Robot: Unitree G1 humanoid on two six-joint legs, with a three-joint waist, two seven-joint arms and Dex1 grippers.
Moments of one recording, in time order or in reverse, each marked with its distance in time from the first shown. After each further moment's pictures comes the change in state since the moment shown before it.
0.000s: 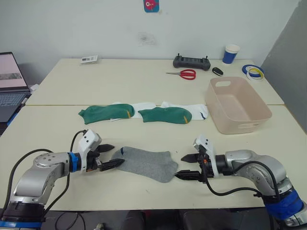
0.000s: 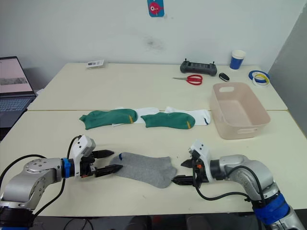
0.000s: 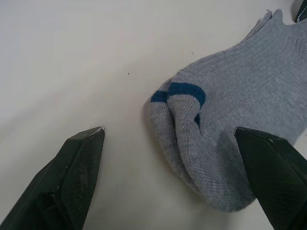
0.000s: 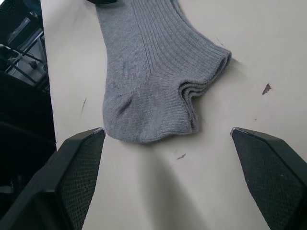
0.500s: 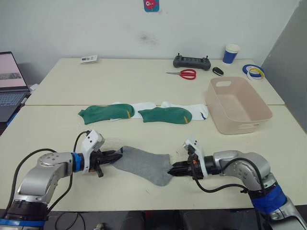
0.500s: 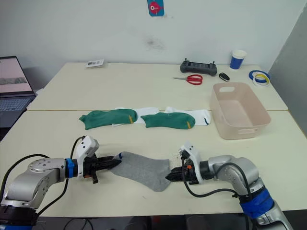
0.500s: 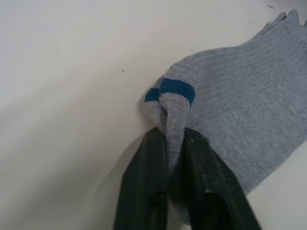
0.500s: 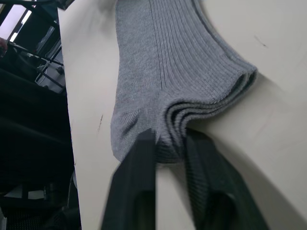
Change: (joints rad) left arm 0.002 -0.019 -0.018 -0.023 -0.007 0.034 0.016; right arm -0.067 0.104 0.039 0.084 0.034 0.092 -0.030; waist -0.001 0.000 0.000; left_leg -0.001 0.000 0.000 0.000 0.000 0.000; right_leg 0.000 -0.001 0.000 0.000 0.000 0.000
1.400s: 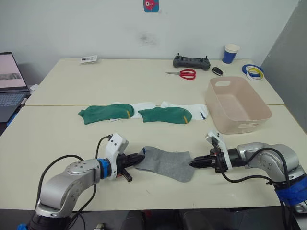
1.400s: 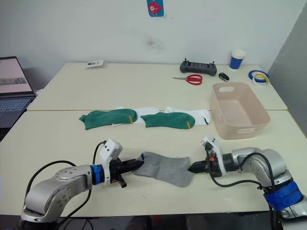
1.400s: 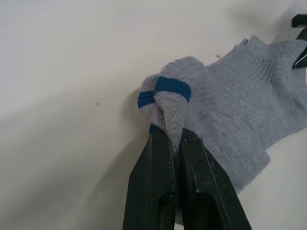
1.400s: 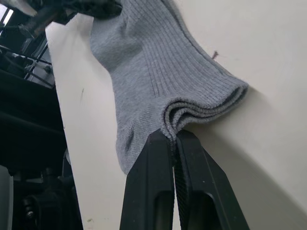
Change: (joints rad) left arm 0.037 -0.208 -0.065 -0.389 -0.128 0.366 0.411; right arm -0.029 -0.260 -0.079 0.092 0.073 -0.038 0.153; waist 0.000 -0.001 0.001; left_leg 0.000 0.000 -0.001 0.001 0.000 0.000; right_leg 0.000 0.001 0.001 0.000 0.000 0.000
